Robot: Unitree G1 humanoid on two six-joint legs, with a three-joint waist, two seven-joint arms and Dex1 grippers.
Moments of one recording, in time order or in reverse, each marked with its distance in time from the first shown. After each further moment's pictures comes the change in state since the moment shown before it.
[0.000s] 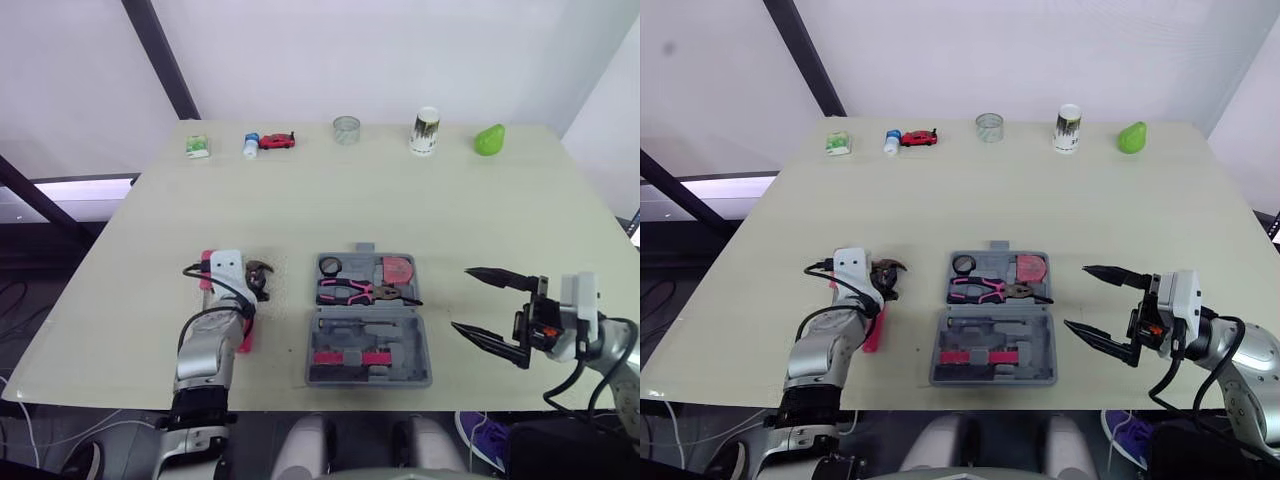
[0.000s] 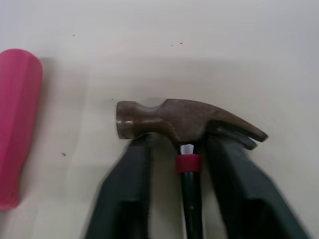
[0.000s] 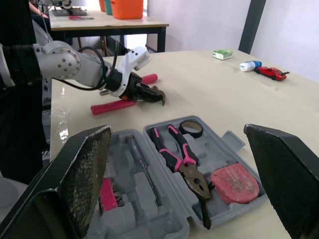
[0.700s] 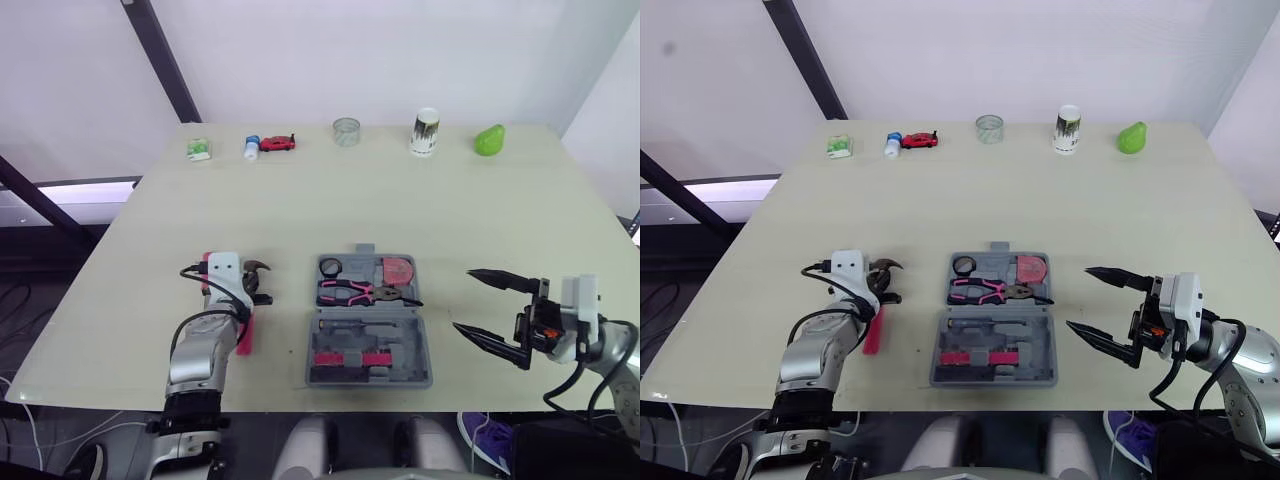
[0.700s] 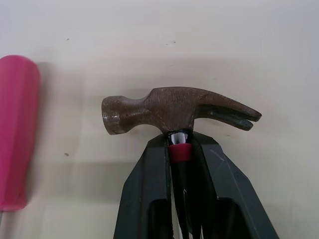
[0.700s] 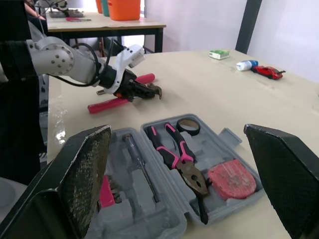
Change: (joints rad) left arm 0.027 0.081 -0.048 -0.044 0.000 0.020 -0.101; right arm -0.017 0.003 0.006 0.030 -0.002 -0.024 0.014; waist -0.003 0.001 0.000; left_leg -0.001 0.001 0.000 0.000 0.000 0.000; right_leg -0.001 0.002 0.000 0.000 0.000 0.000
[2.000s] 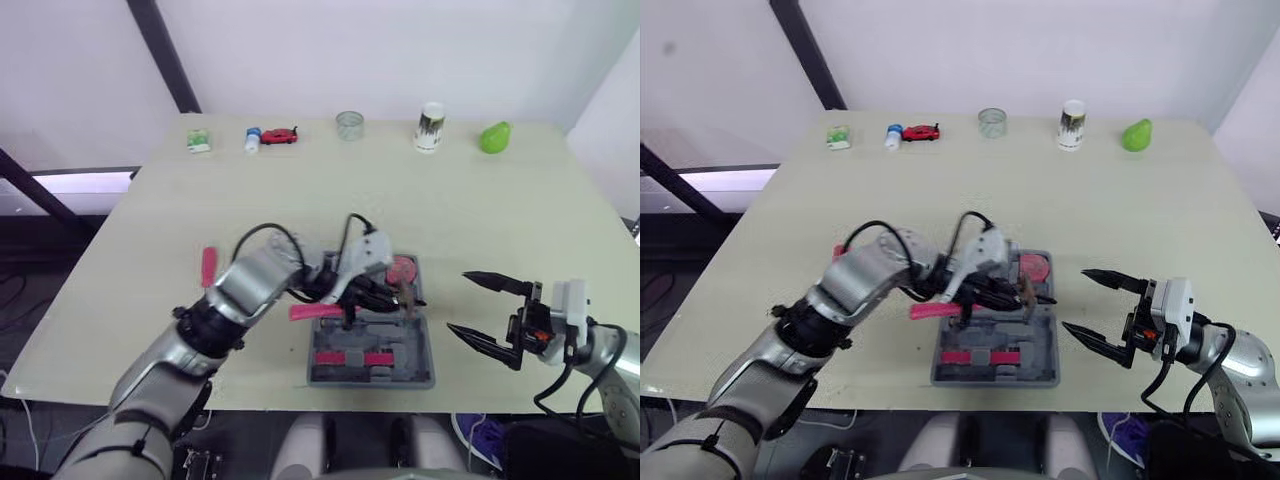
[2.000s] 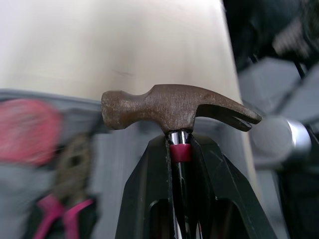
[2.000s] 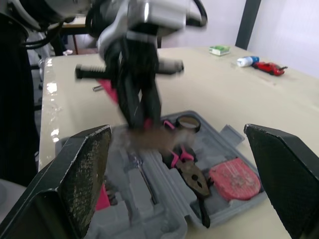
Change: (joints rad) left arm -0.561 0.197 -0.830 -0.257 -0.104 0.366 -0.934; right arm 0.042 0.044 0.030 -0.001 -0.044 -0.075 -0.033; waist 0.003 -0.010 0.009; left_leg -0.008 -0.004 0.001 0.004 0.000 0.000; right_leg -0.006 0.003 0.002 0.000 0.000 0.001
